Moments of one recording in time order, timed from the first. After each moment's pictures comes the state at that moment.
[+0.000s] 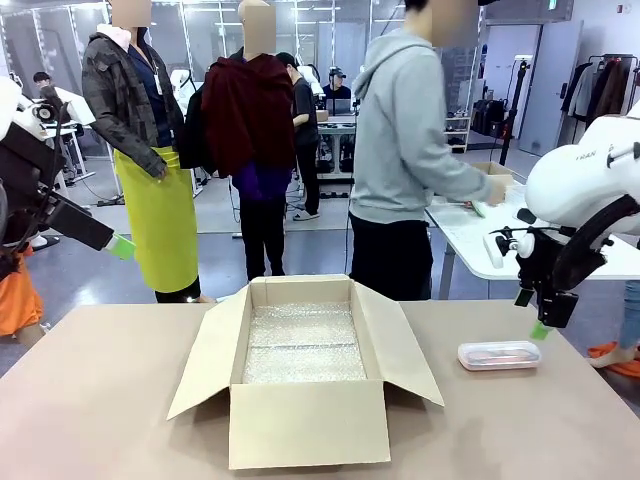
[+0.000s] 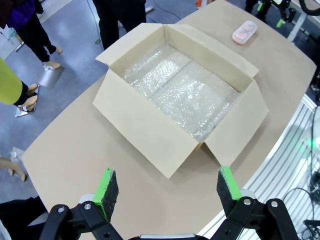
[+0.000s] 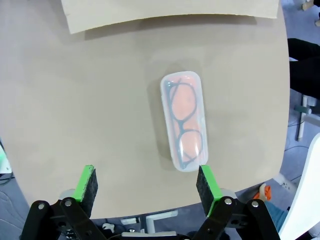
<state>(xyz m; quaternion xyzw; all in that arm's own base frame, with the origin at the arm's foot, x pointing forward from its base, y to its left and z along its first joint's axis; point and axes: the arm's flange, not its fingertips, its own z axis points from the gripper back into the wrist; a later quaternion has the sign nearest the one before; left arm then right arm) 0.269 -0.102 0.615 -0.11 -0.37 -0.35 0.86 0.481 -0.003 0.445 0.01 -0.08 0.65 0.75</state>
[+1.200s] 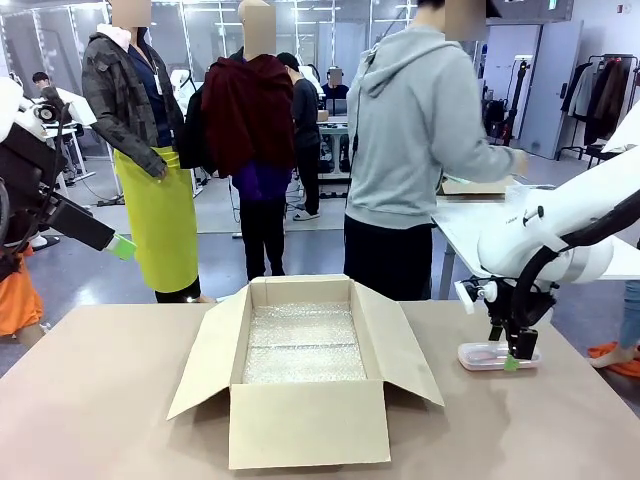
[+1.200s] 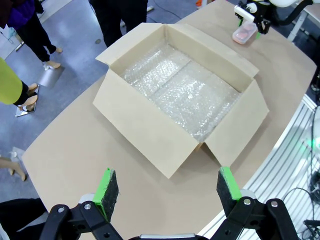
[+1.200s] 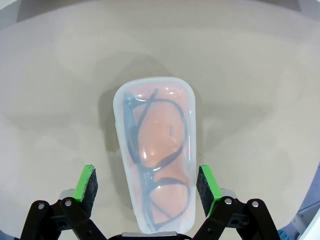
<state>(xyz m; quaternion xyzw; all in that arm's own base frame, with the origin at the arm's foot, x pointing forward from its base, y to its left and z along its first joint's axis) 0.269 -0.102 0.615 -0.11 -0.37 -0.35 0.86 0.555 0.005 0.325 0.03 -0.03 0.68 0.73</state>
